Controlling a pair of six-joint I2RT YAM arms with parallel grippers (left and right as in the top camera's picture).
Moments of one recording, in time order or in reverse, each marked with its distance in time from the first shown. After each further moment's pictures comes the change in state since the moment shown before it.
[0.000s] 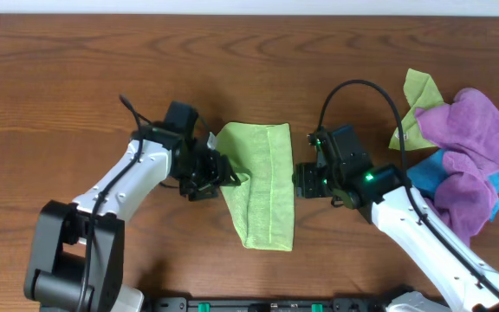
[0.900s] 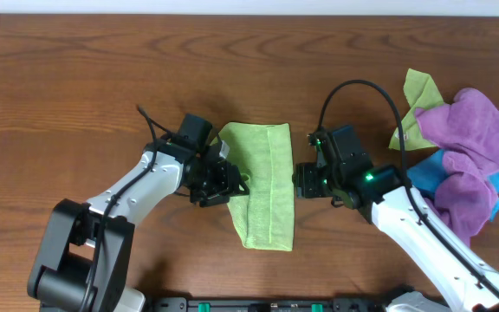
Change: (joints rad) left arm -0.078 -0.002 -0.093 0.158 -0.001 -0.031; right arm 0.000 0.000 0.000 0.000 0.000 0.000
